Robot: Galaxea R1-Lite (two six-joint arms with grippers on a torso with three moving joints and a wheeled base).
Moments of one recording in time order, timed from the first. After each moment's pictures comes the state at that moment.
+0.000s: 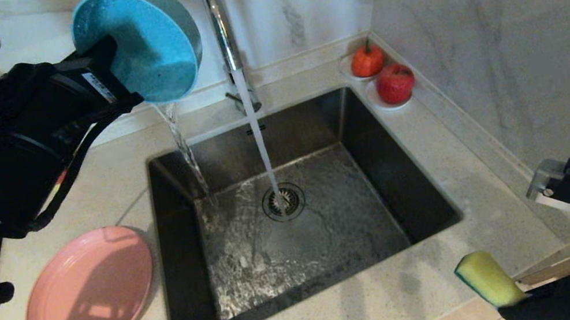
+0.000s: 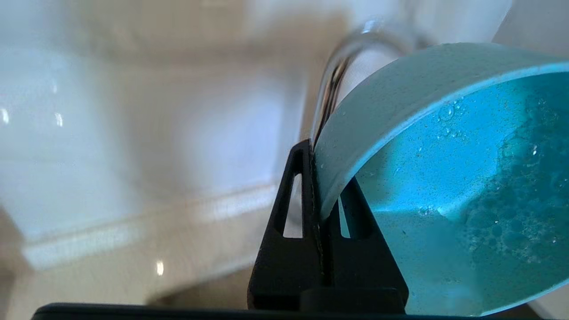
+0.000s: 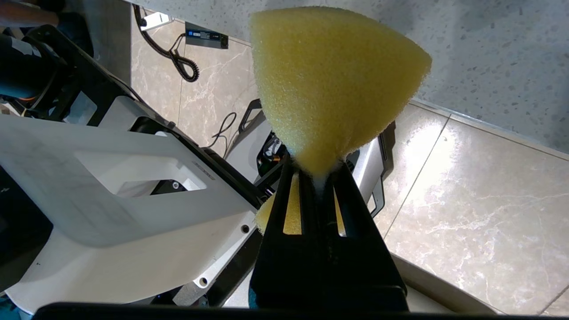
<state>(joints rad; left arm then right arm) -0.38 1.55 -0.94 -1.10 0.11 0.09 0.76 1.23 -0.90 0.40 0.10 0.24</state>
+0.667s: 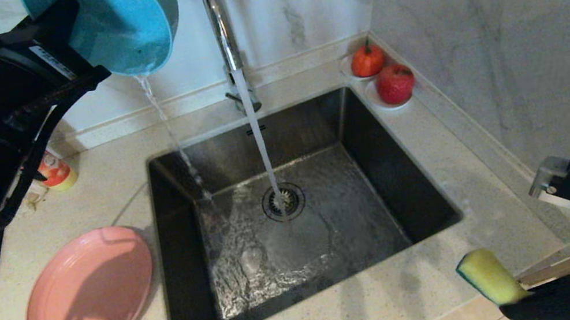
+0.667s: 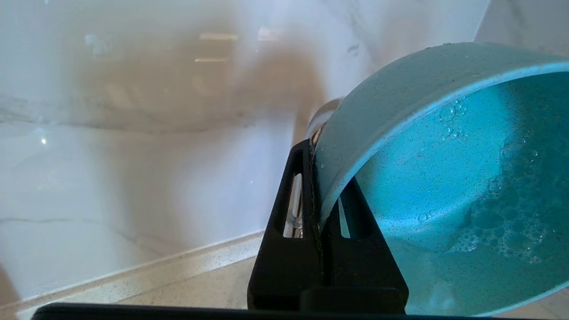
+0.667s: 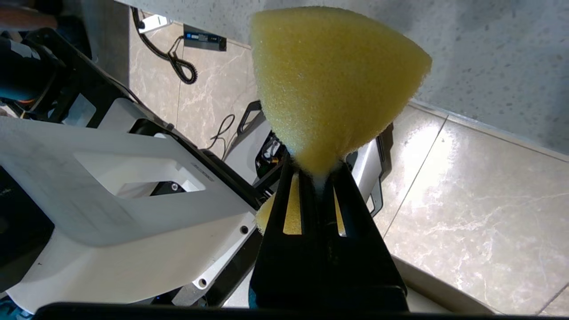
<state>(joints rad) -0.38 1.50 -0.93 -1.20 0.06 0.10 0.76 1.22 -0.91 0.41 0.09 0.24</state>
